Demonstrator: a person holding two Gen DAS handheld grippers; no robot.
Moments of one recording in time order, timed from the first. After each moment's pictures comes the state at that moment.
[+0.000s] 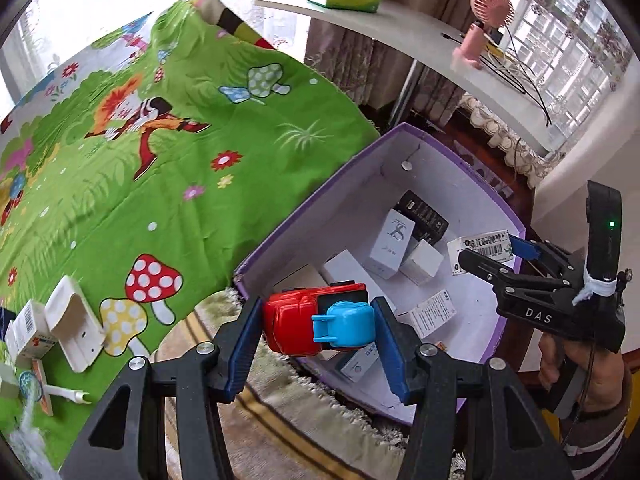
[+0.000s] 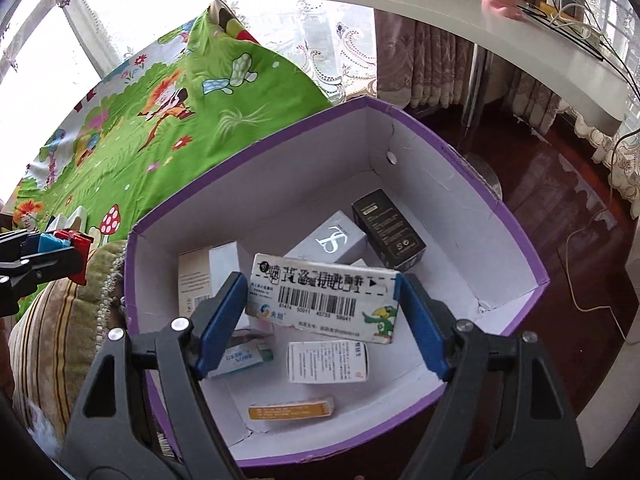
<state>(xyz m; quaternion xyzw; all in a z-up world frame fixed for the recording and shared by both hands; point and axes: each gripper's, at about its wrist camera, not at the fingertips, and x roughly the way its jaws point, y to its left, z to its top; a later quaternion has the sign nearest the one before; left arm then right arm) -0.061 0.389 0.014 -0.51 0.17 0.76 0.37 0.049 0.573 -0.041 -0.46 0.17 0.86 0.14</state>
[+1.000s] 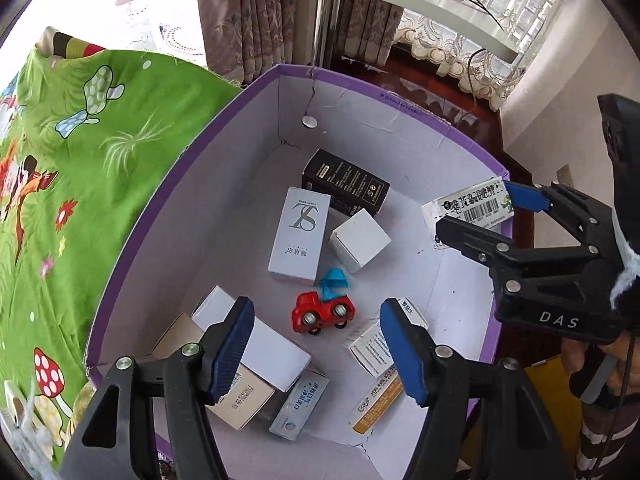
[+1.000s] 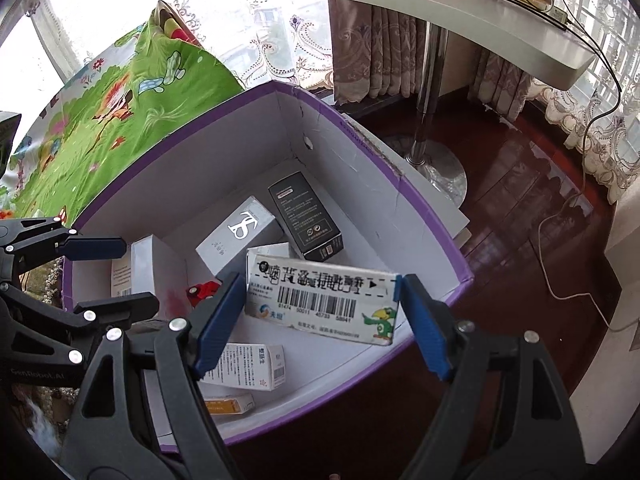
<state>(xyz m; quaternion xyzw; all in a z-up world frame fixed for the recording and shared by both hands) -0.028 0.495 -0.046 -0.52 0.27 0.68 0.44 0.074 0.623 -0.059 -0.47 0.17 0.85 0.18</state>
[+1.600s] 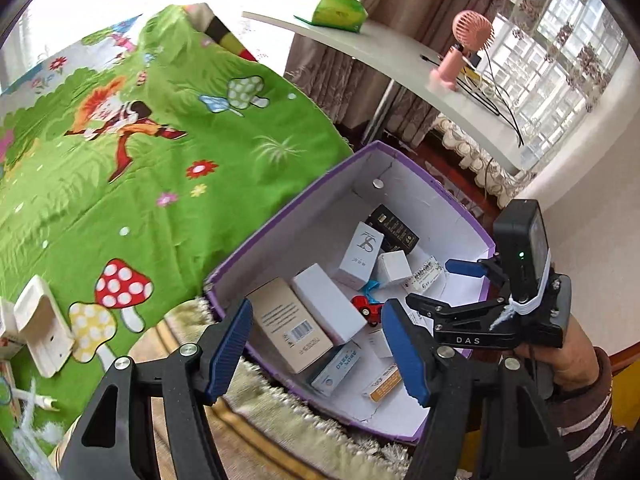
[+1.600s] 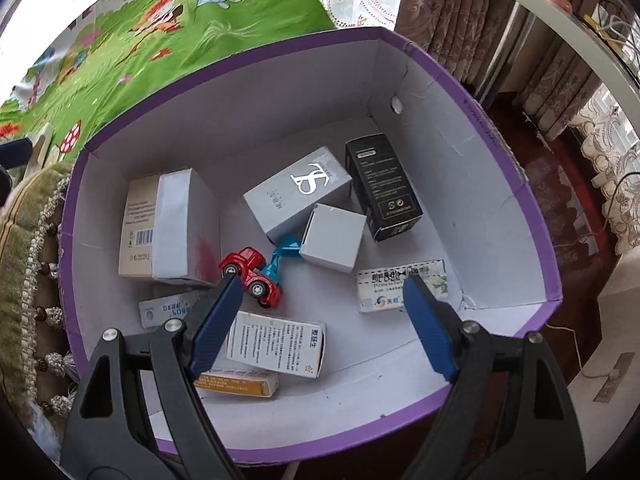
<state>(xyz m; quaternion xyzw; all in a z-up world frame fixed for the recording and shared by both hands) -0.061 0.356 0.017 -0.50 0.10 0.76 0.40 0.022 0.558 -0.086 -0.58 0.05 0.81 0.09</state>
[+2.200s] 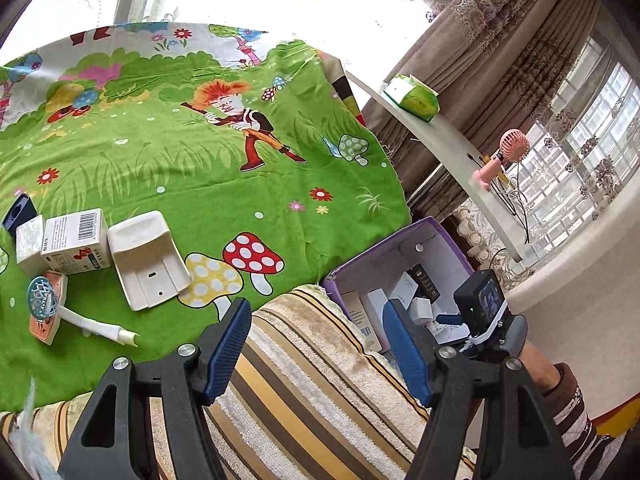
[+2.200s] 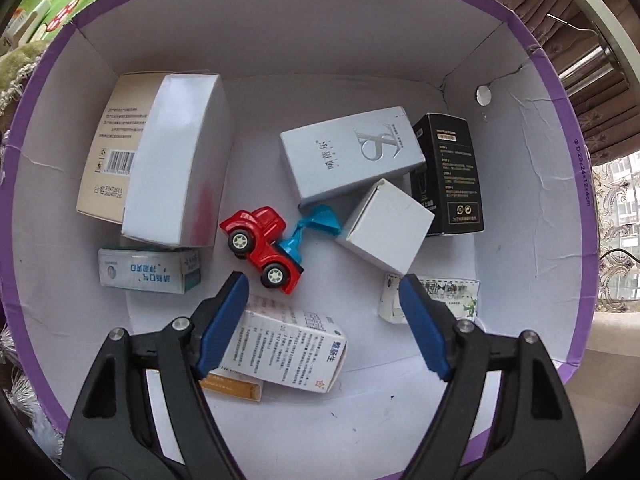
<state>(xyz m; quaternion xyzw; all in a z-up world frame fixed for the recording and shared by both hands) -0.087 0.220 0.032 -0.47 -0.06 0.81 0.35 0.008 0.529 -0.124 -0.65 -0.05 0.75 0.06</state>
